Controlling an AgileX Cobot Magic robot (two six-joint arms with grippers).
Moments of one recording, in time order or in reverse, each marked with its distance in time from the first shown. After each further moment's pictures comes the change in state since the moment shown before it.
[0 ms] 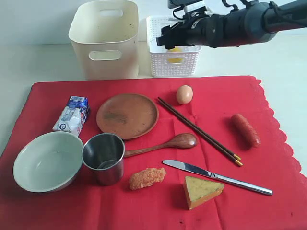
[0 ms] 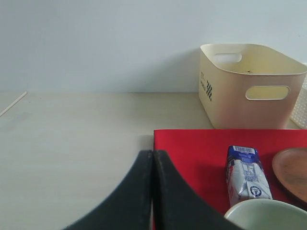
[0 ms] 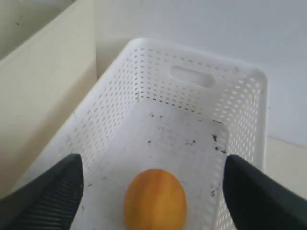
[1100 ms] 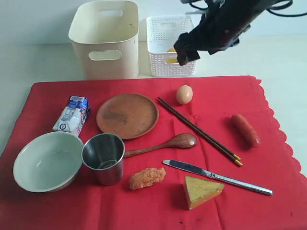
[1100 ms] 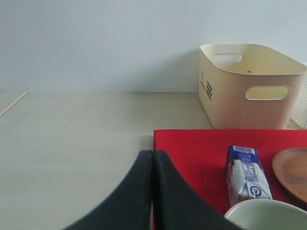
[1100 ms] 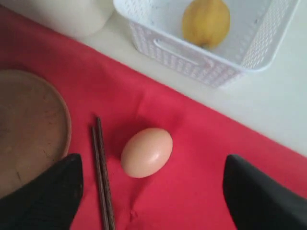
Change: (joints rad) left arm 0.000 0.000 0.000 0.000 0.000 0.000; right arm 0.000 -0.368 0.173 -0.006 0.739 -0.004
